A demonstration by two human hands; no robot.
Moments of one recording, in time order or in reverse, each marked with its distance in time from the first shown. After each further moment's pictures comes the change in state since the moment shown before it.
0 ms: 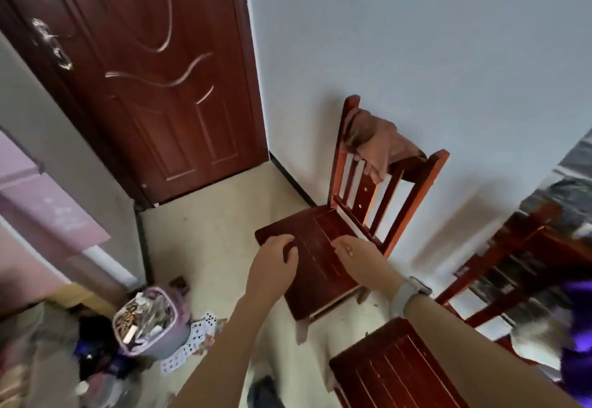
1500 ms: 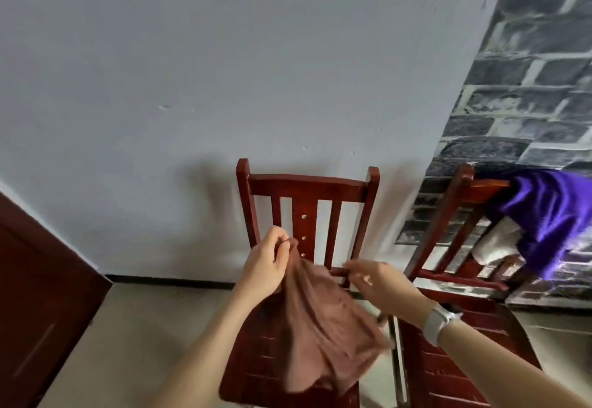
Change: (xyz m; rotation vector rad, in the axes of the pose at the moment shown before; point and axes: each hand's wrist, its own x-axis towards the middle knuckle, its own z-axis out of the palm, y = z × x) left_hand 0.338 0.018 -0.019 -0.183 -0.693 0.858; right_hand 0.143 -0.054 0.004 -0.050 0.516 0.658
